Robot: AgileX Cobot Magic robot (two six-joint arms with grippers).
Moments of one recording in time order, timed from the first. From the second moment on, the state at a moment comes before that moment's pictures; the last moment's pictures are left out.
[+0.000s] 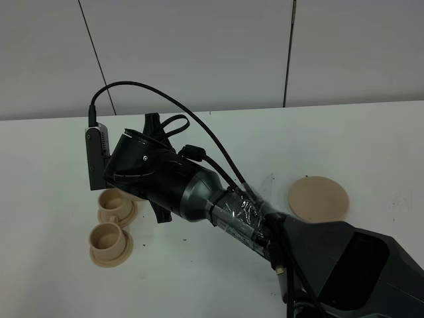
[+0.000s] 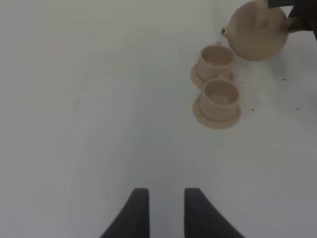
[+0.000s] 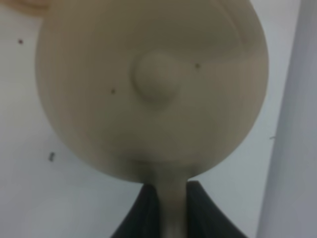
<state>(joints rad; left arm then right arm) 0.06 -0.01 -0.51 0.03 1.04 -0.01 0.96 2.58 -2.48 -0.58 1.09 -0.64</state>
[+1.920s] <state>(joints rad) 0.06 -0.01 -0.51 0.03 1.04 -0.01 1.00 2.62 -2.48 -0.78 1.03 -0.72</state>
